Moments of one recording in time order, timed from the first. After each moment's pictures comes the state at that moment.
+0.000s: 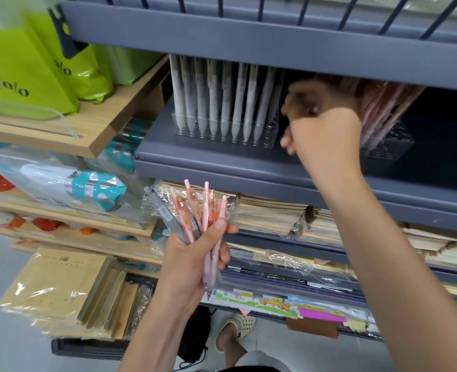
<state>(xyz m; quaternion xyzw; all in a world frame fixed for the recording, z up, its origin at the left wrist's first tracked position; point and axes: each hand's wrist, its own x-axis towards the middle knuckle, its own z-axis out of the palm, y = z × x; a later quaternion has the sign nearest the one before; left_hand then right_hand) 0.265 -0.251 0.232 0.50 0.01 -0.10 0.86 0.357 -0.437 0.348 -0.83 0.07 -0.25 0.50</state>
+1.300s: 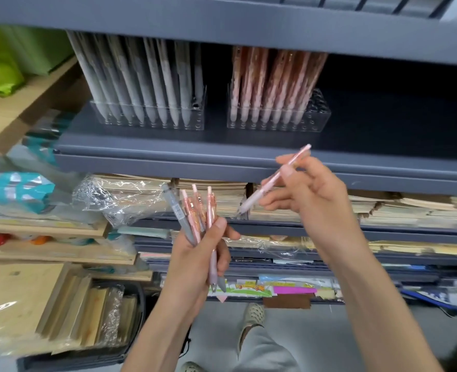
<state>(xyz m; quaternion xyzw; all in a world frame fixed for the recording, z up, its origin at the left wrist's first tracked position) 0.229 -0.336 0.212 0.53 -0.01 -0.18 0.83 0.221 -0.515 0.289 -0.69 0.06 -0.13 0.71</state>
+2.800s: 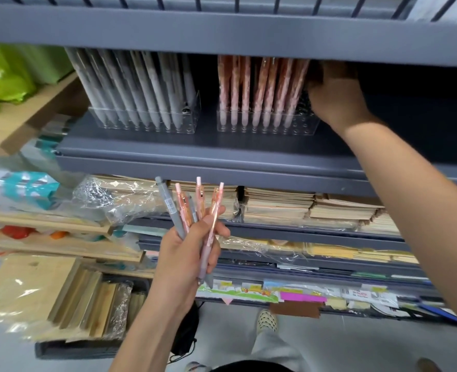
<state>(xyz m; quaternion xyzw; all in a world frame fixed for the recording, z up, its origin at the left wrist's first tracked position) 0.225 -0.351 0.221 0.57 0.01 -0.15 0.81 0.371 -0.632 0.342 -0.93 0.09 -0.25 0.25</state>
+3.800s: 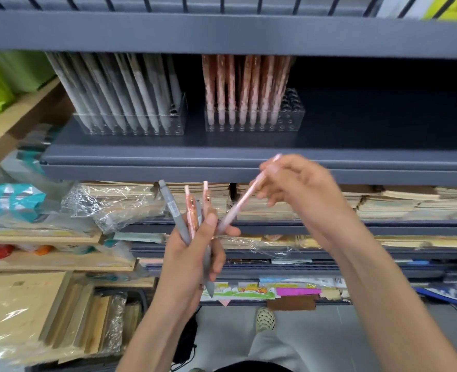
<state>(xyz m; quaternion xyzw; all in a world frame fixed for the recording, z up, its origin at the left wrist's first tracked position) 0.217 -0.357 0.227 0.56 -0.05 -0.15 0.81 0.217 -0.551 0.296 -0.72 0.05 -0.07 0.69</state>
